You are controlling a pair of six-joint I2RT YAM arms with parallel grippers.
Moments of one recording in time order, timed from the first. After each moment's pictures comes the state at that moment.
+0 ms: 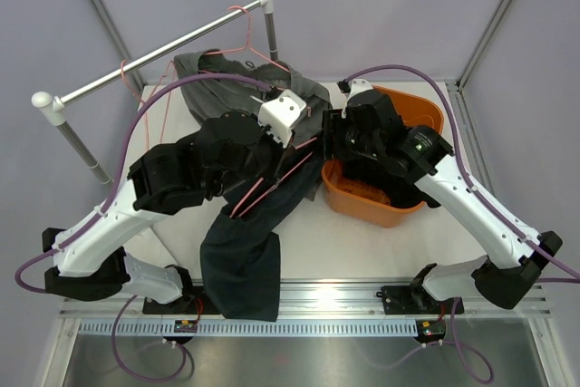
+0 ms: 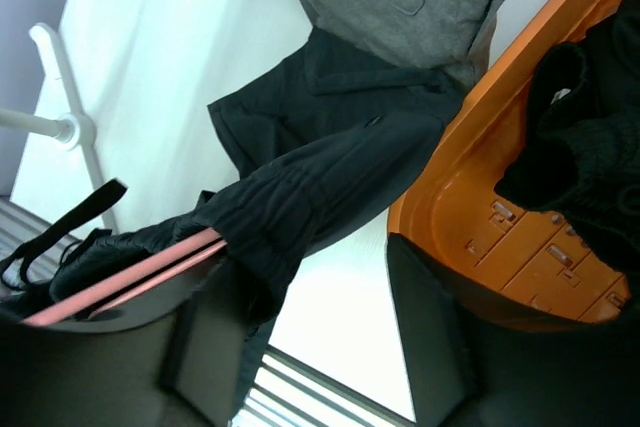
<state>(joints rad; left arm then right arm) -1.17 1.33 1.89 -0.99 -0.39 -0.10 0.75 1.34 1.57 -0.83 0.11 0.48</state>
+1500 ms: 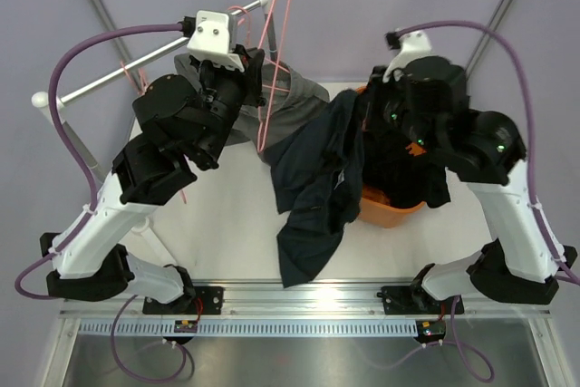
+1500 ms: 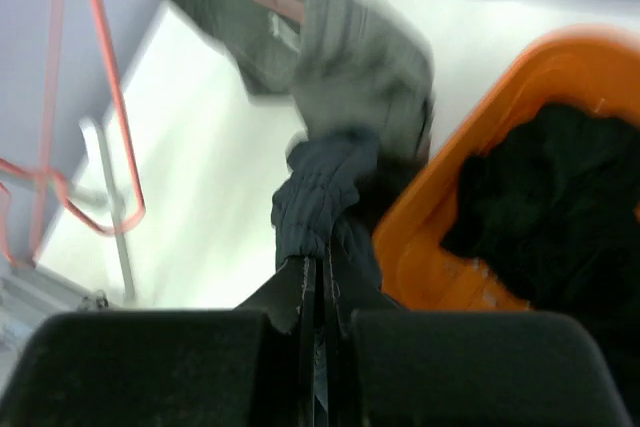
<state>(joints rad) -1.10 1.36 2.02 -0.42 -0.73 0.05 0.80 1.38 2.05 -1.08 0.28 0.40</state>
